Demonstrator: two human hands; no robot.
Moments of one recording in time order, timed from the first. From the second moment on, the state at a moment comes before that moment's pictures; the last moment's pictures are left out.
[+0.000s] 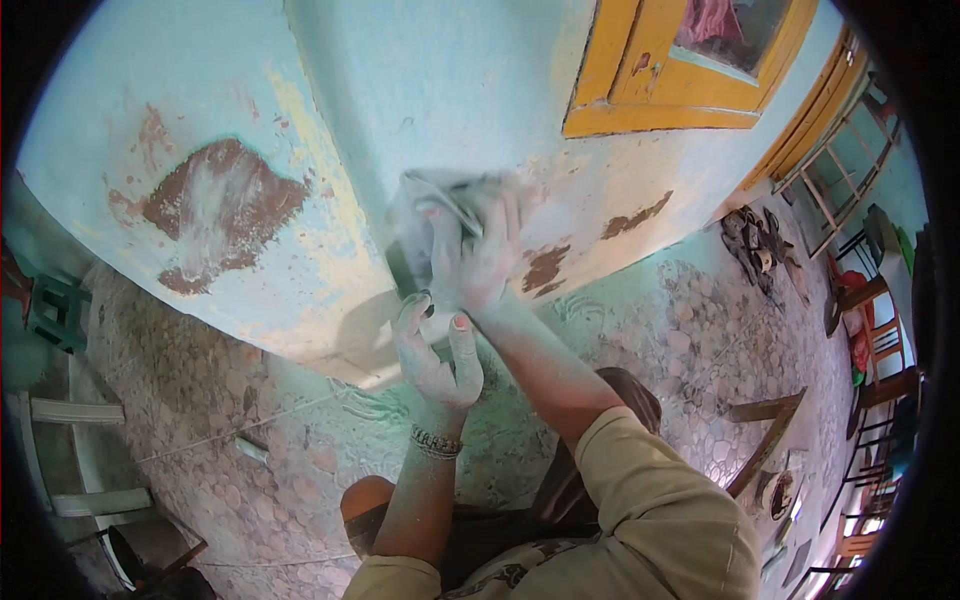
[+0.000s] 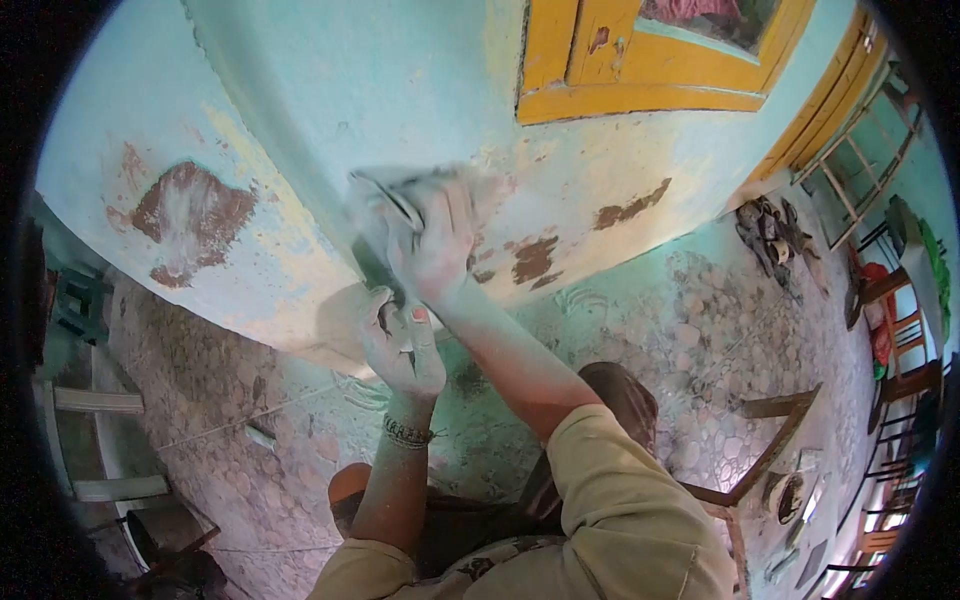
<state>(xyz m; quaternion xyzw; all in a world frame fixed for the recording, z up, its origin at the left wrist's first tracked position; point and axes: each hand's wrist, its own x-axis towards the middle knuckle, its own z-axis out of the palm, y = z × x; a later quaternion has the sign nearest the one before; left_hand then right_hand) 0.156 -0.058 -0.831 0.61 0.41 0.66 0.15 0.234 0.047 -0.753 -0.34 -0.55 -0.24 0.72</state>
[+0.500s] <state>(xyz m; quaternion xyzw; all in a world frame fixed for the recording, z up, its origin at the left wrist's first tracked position) 0.151 -0.053 -0.832 0.61 0.33 0.68 0.23 0.227 0.036 -0.736 -0.42 -0.57 -0.25 0.66</state>
